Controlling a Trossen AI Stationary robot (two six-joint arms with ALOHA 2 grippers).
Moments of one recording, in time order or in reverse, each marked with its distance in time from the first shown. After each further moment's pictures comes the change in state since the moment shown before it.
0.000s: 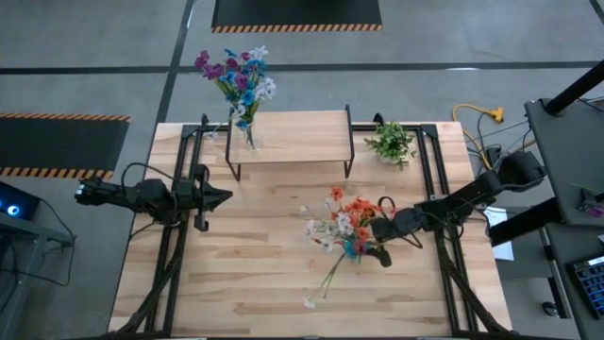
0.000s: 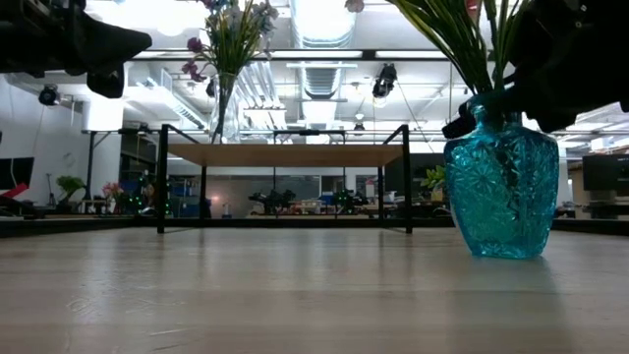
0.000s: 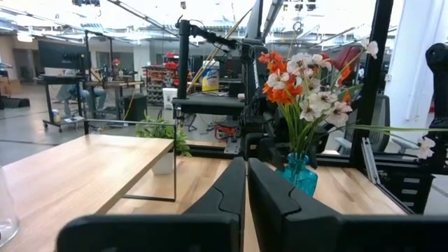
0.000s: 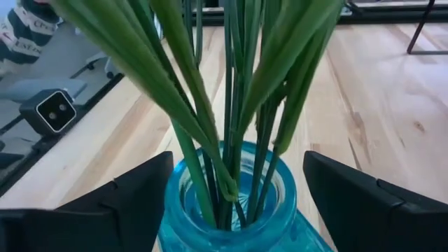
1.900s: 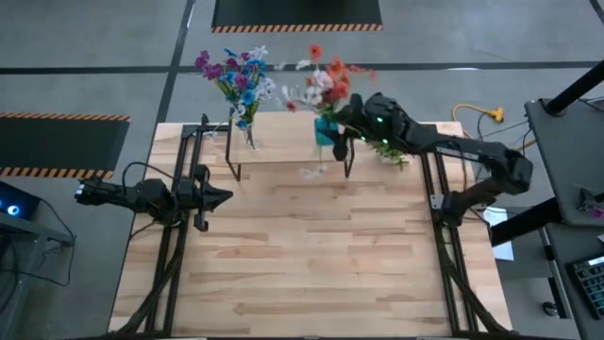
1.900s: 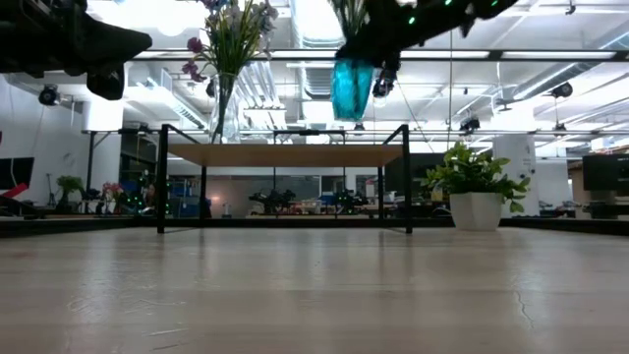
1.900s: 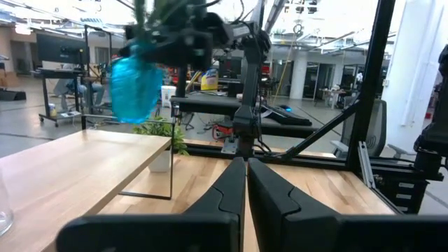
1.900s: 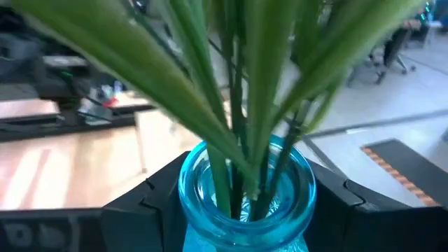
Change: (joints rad) left arm 0.000 0.002 0.000 -0.001 0.000 -0.034; right arm -0.761 0.101 0.867 -0.670 -0.162 -0.248
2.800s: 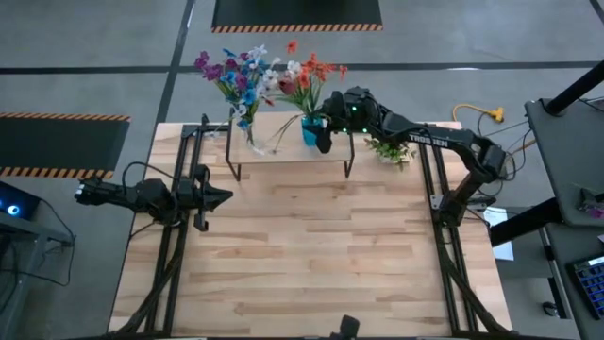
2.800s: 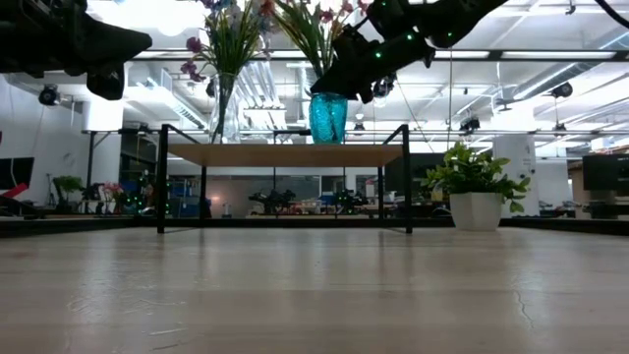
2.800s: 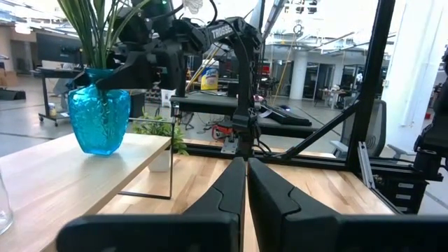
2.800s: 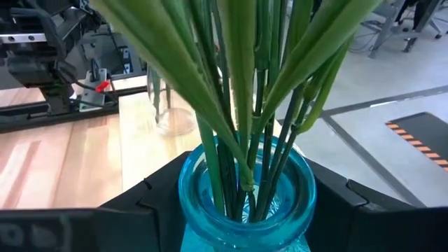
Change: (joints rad) left arm 0.000 0.000 0.000 0.000 0.000 -0.003; right arm -0.087 0.263 0.168 -0.003 -0.111 0.027
